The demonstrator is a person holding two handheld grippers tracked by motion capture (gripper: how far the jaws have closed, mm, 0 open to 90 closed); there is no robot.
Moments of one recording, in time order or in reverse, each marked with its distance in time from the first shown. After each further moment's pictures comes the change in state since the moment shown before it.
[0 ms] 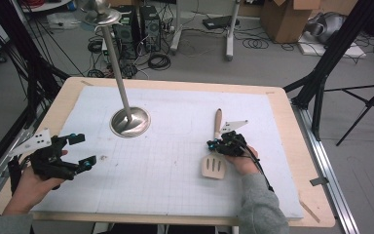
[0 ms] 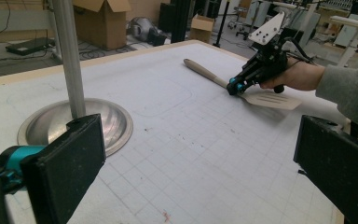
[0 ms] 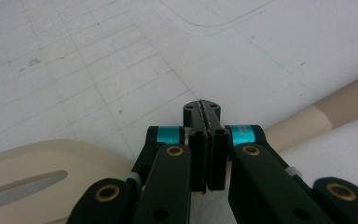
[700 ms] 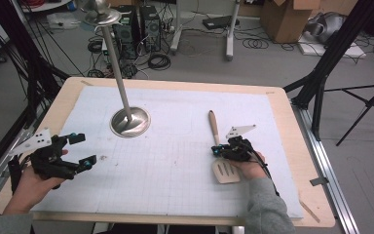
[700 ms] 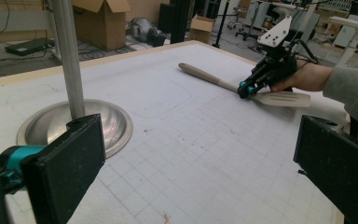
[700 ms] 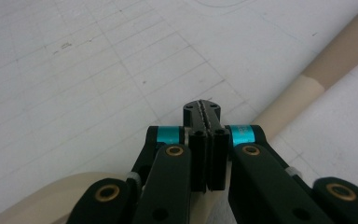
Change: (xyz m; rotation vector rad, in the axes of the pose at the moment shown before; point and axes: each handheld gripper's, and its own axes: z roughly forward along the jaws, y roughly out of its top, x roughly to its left) left arm 0.000 0.001 0.001 -0.004 -0.003 -0.002; right arm 0.002 -0.017 -0.017 -0.008 0.058 0.037
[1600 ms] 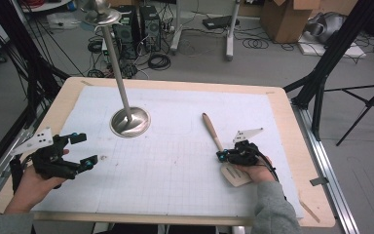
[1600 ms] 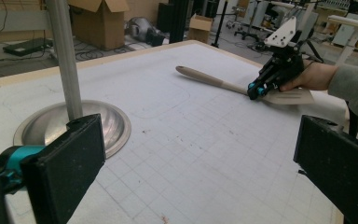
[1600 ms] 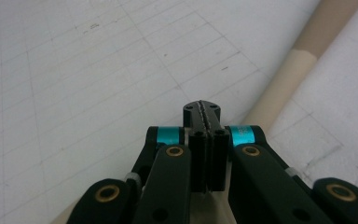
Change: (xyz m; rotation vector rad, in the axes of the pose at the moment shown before) left arm -0.001 0.001 0.003 0.008 -0.005 0.007; right arm -0.001 -0.014 -0.017 0.008 0.066 -0.006
